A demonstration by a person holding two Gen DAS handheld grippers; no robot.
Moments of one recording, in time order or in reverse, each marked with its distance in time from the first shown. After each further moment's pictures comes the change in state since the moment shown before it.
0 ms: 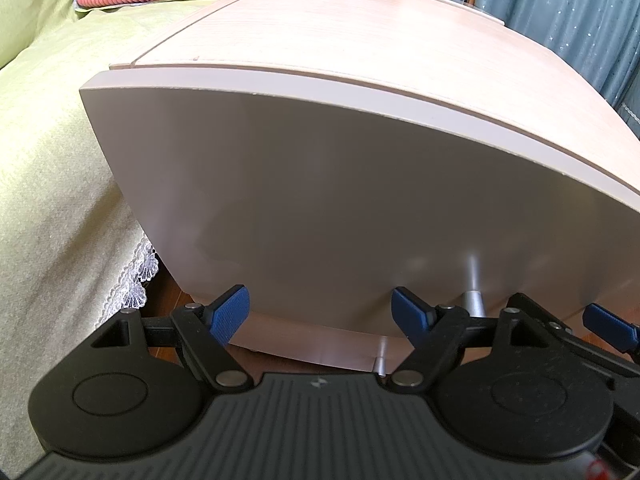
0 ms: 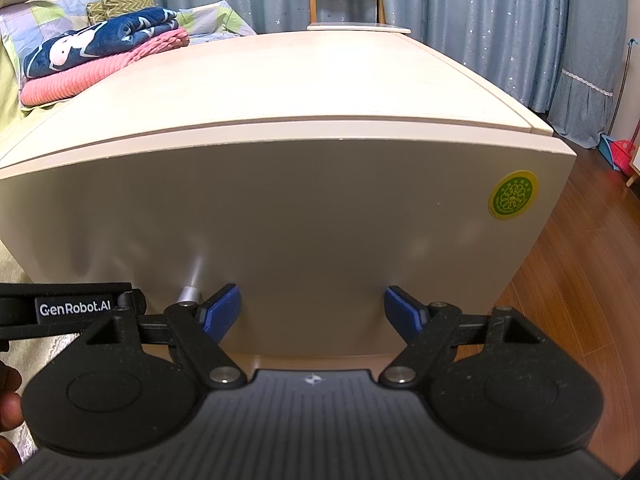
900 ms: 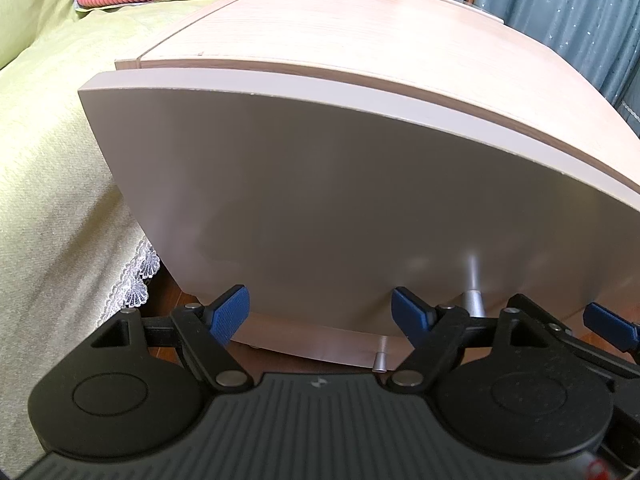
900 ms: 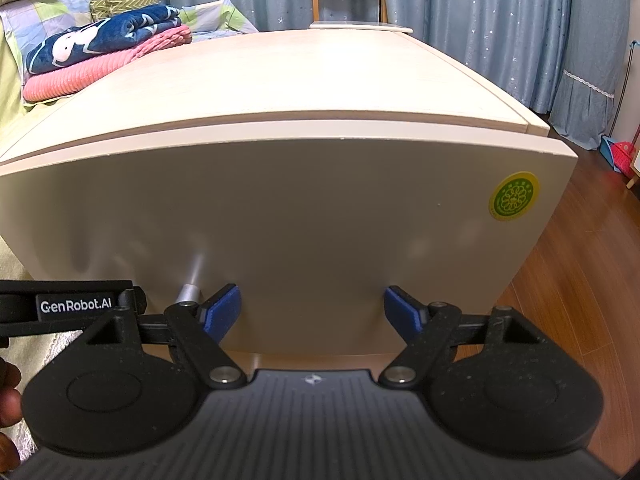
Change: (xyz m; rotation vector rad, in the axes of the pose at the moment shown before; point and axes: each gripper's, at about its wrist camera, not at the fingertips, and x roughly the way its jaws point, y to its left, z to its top) left arm 0.001 0.001 -0.007 0.000 0.004 0.000; right arm -0.004 0.000 -0.003 -0.010 0.005 0.001
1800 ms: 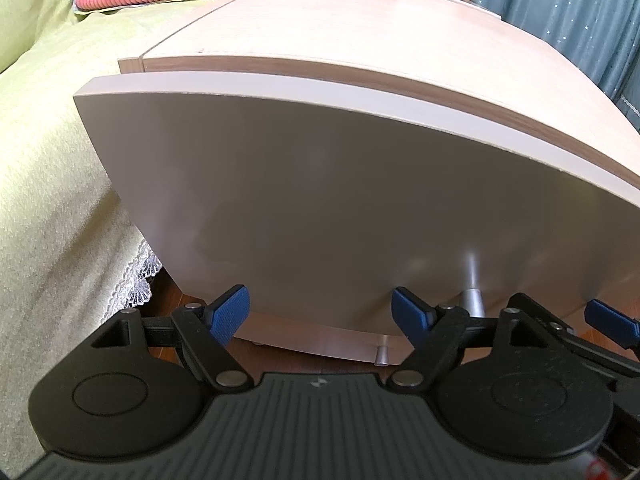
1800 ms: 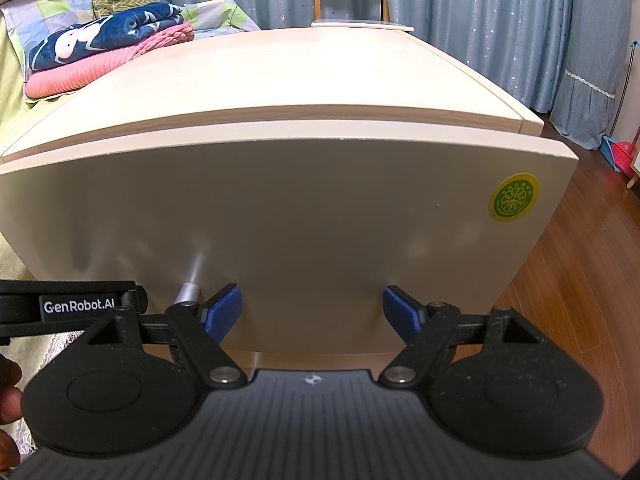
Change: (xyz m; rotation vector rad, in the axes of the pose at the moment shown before) left arm -0.018 -0.023 -0.001 0.010 -0.003 0.010; right arm -0.004 0.001 -0.003 -0.008 0.006 0.002
